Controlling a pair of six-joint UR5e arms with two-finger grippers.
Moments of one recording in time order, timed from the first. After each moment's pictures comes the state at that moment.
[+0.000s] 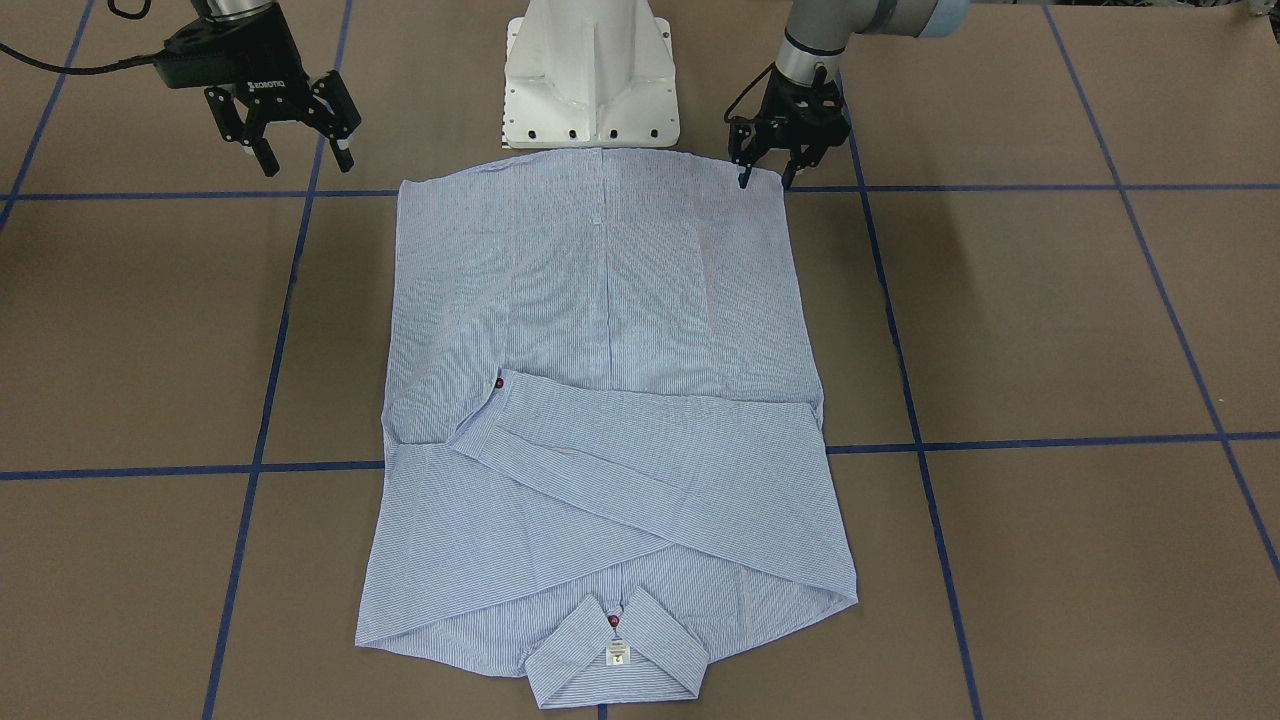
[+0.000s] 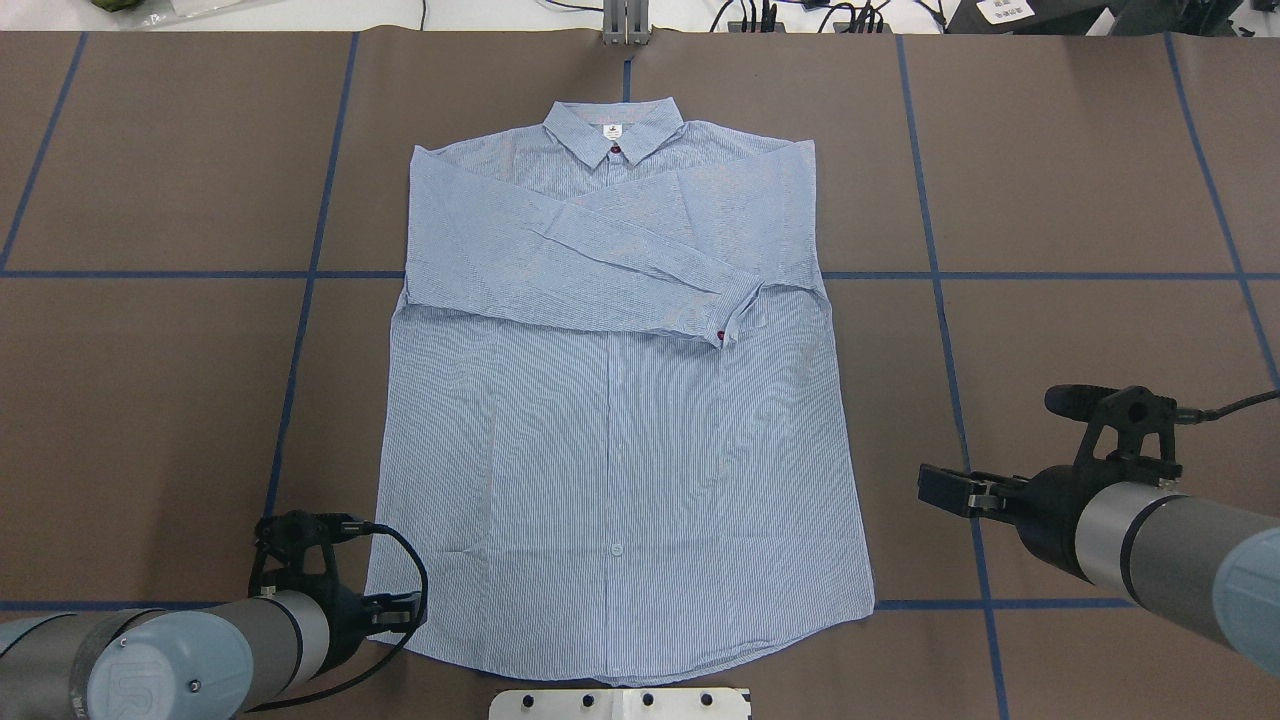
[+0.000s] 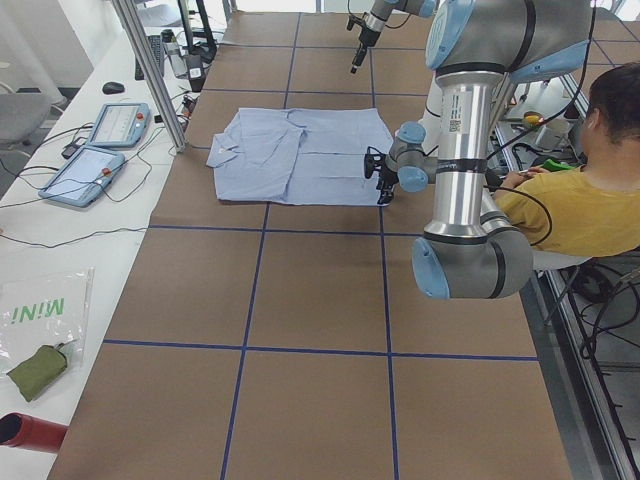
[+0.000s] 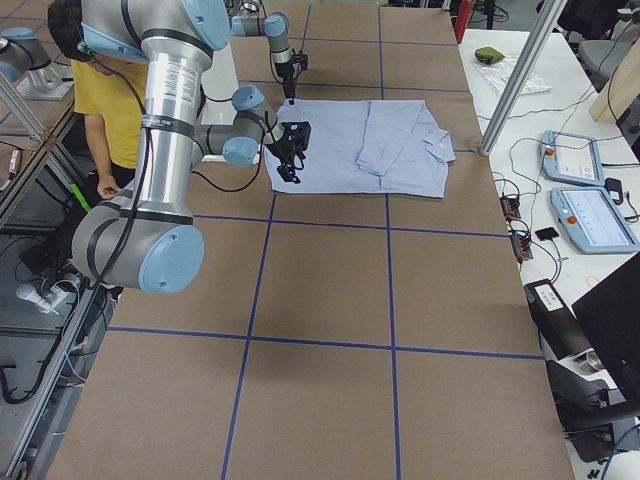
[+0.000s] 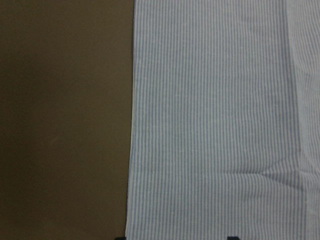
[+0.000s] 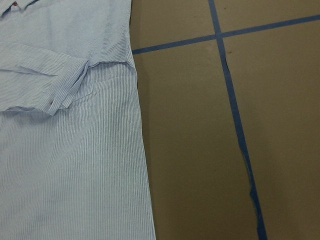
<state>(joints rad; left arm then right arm) -0.09 -1.61 -2.07 -1.95 -1.45 -1.54 0.26 -1.80 2.37 -1.20 1.37 1.52</state>
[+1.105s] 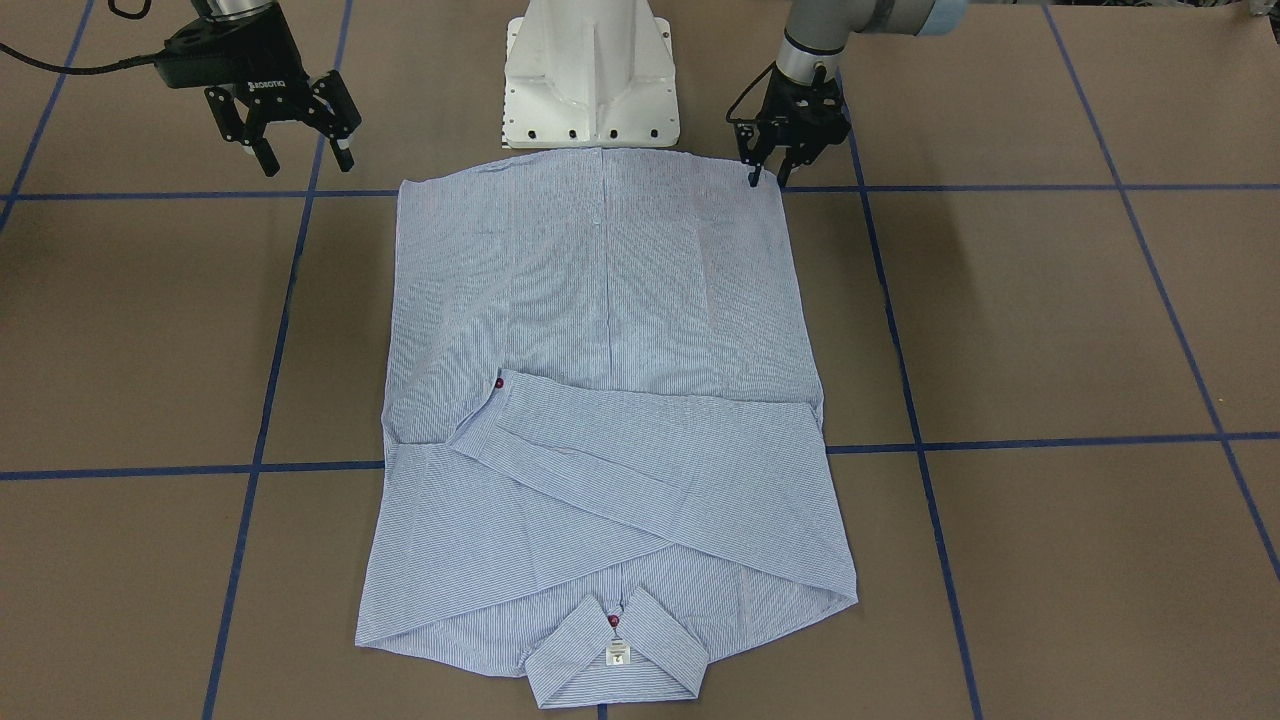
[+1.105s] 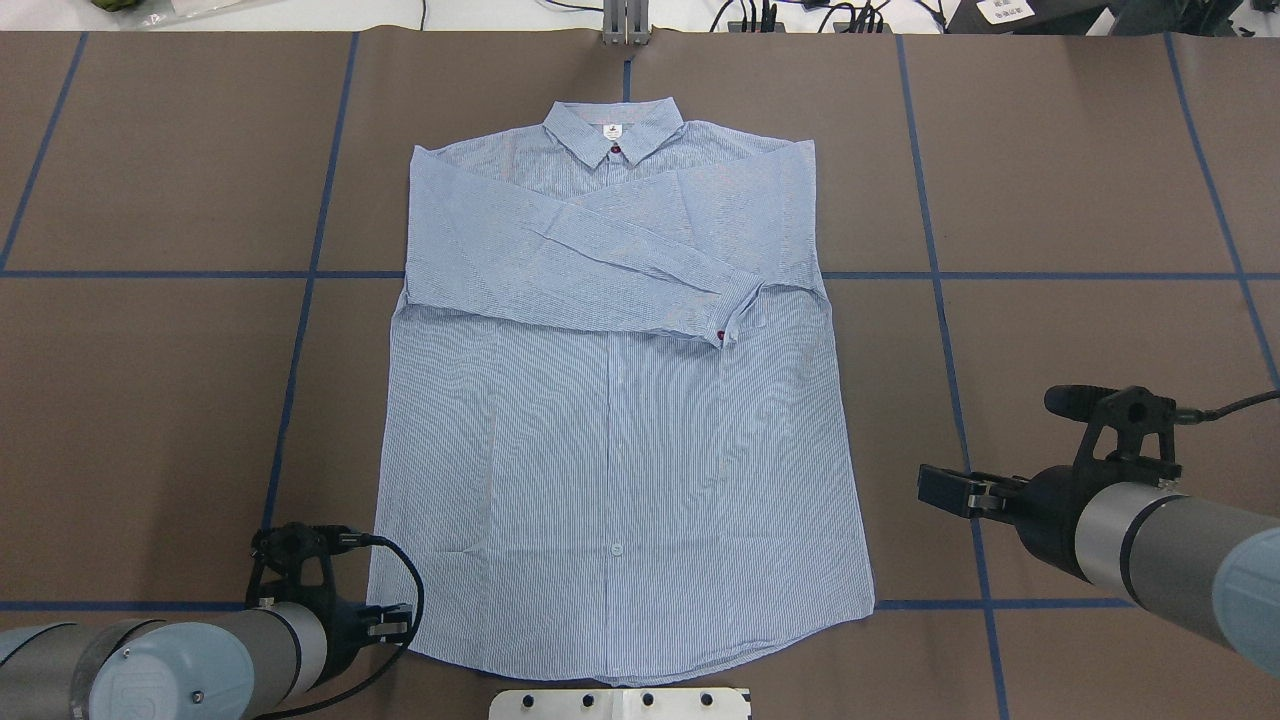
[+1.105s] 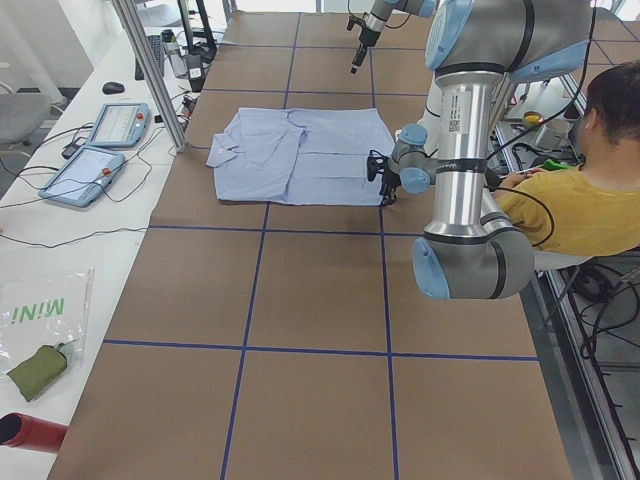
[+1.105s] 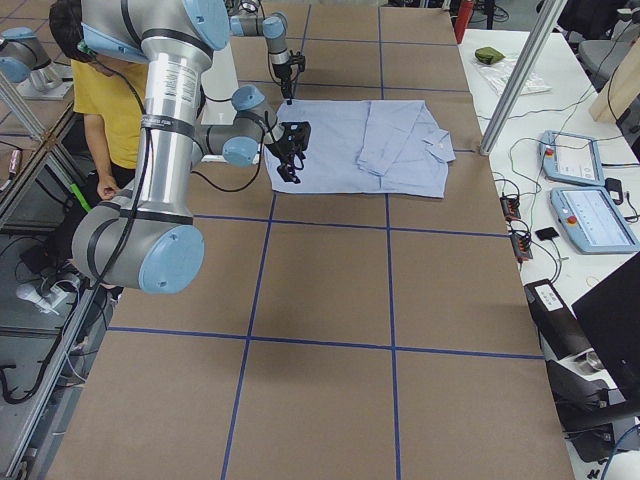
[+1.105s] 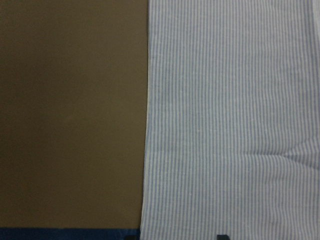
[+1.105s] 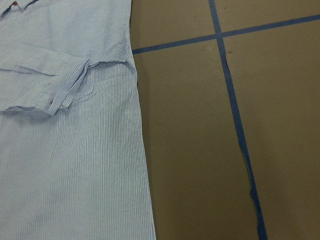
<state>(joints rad) -0.07 -1.60 -2.07 -1.94 -1.45 -1.56 0.26 -1.80 2.37 -1.20 1.37 1.52</state>
